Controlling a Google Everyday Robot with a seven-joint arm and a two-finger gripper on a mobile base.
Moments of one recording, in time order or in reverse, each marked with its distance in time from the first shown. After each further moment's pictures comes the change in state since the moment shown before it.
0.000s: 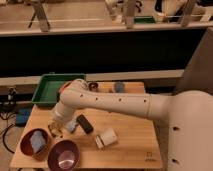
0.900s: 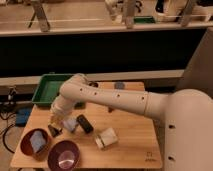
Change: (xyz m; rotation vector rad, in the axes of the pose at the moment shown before) arm 0.028 -0.010 -0.011 0.014 0.019 -0.025
